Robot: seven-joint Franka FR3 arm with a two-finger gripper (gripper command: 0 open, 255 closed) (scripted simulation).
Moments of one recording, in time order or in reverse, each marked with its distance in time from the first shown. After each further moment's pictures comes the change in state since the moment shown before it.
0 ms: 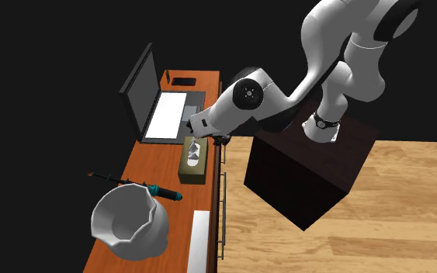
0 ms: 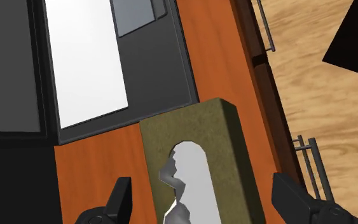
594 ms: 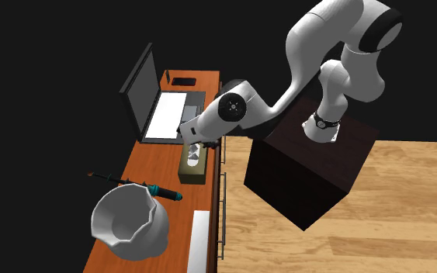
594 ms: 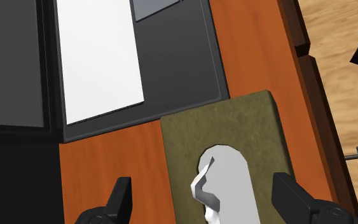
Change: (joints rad) arm -0.034 0.119 -0.023 0.059 -0.039 0.092 -0.016
